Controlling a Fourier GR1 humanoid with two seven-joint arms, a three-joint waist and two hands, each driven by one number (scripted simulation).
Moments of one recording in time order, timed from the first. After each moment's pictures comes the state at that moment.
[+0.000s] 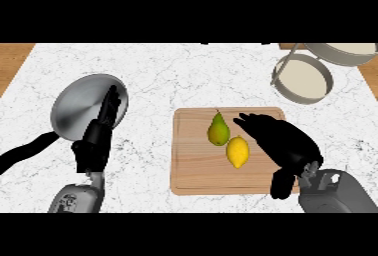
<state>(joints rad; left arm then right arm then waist) -0.15 0.06 -0.11 -1.53 -0.12 0.21 0.03 -0.32 -0.35 0.39 -1.76 0.71 0.70 0.43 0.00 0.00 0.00</state>
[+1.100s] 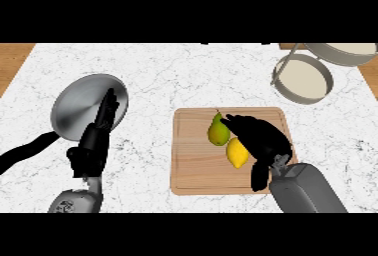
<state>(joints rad) -0.11 0.04 -0.09 -1.57 -0.15 0.17 0.03 -0.34 -0.17 0.35 -1.57 0.92 0.68 0.33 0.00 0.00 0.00</state>
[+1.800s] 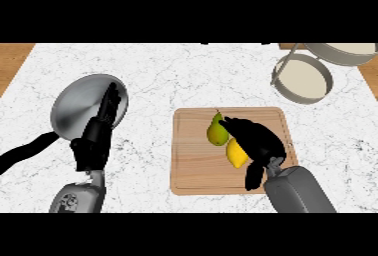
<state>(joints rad) -0.15 0.02 -0.07 -1.56 -0.17 0.17 0.06 -0.30 -0.11 0.31 -1.47 0.99 0.58 0.23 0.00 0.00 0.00</state>
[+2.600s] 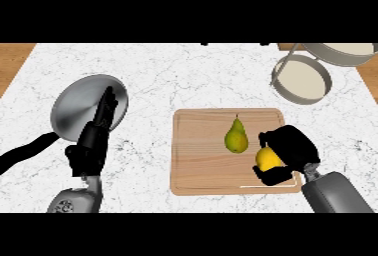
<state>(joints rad) -0.12 0.03 -0.07 -1.59 -0.17 0.16 0.05 -0.24 -0.37 0.35 -1.38 1.21 0.33 -0.01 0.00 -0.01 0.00</state>
